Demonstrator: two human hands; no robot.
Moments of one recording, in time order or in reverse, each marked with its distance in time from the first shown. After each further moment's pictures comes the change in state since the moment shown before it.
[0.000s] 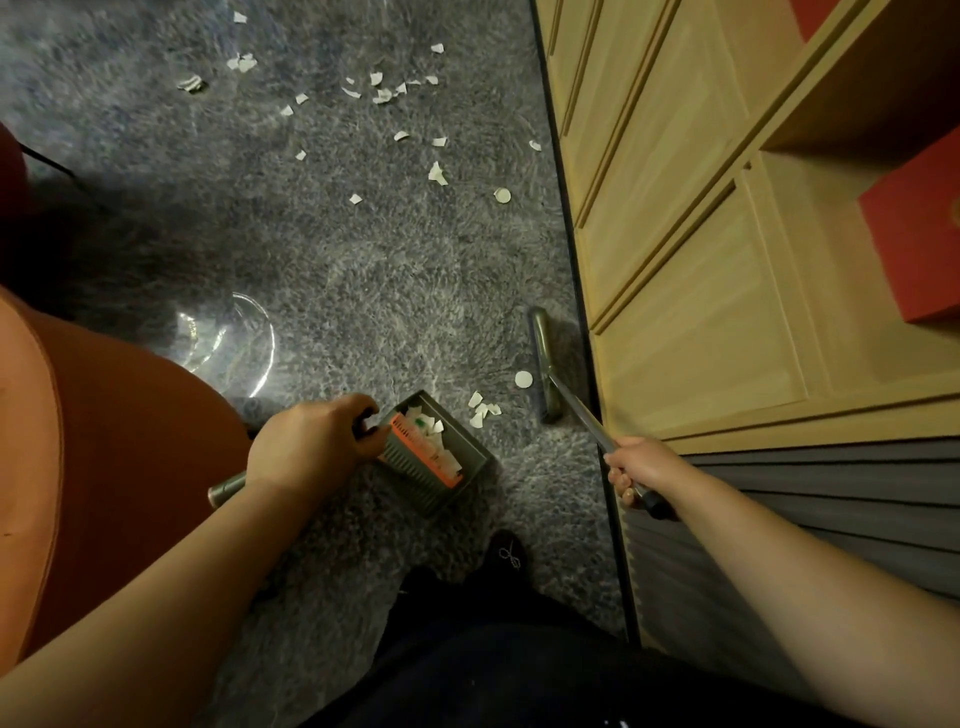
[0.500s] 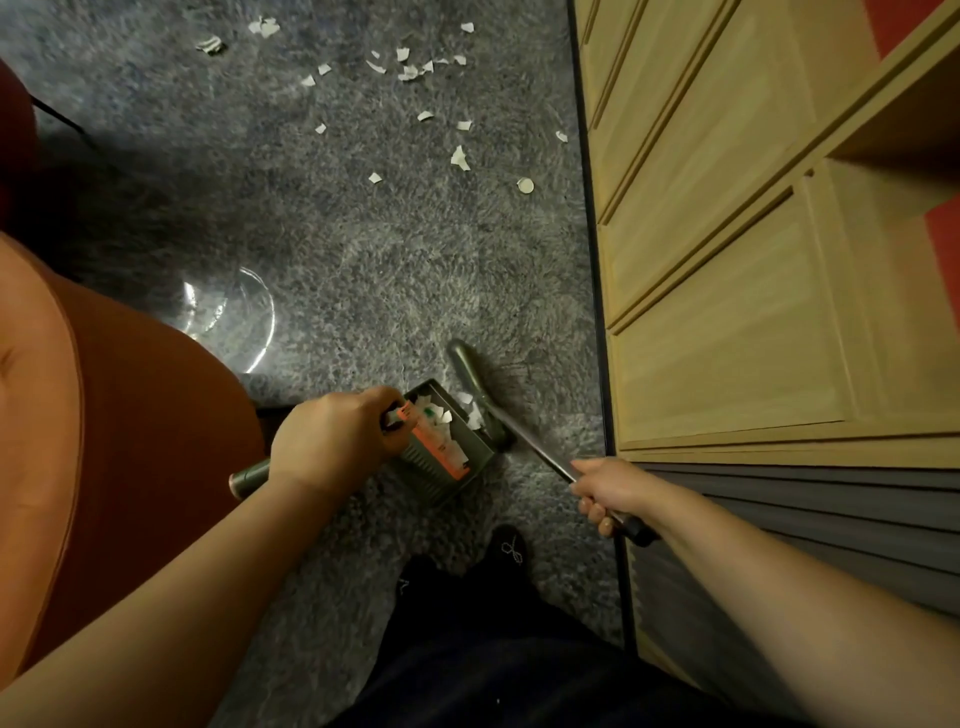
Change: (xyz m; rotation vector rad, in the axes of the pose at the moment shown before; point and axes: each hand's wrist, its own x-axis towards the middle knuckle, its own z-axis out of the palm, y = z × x) left_hand -0.003 -0.015 0.000 -0.005 -0.010 0.020; right_hand -0.007 -0.002 0.066 -0.272 -0.203 0.045
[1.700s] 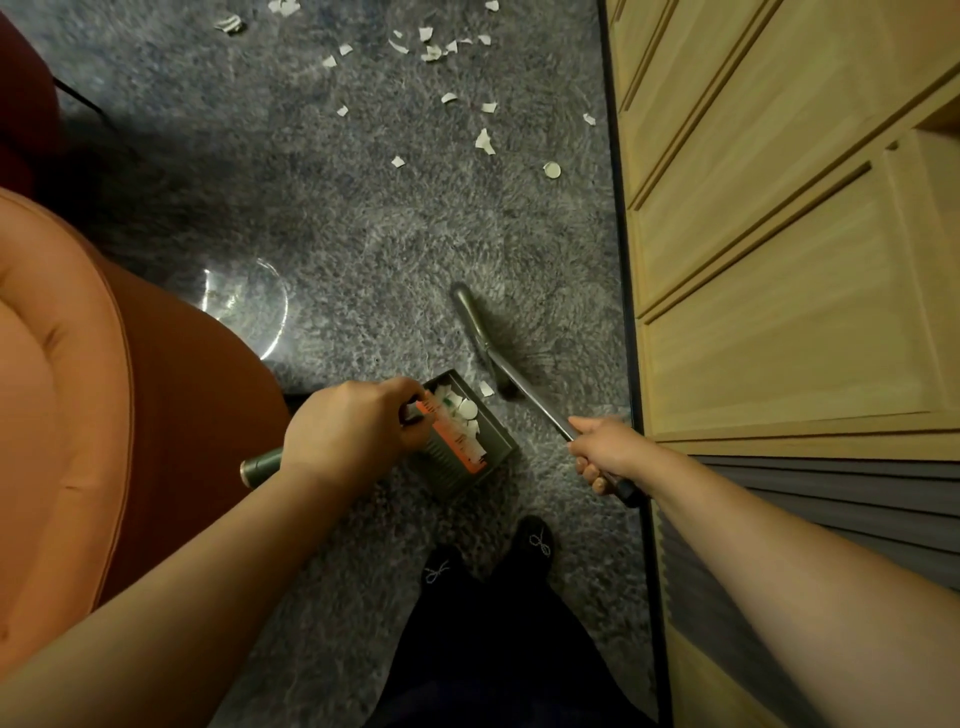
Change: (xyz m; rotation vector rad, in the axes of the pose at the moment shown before) left_hand -0.009 -0.045 0.000 0.011 -0.009 0.060; right_hand 0.049 -0.036 0.047 0.026 0.044 -0.092
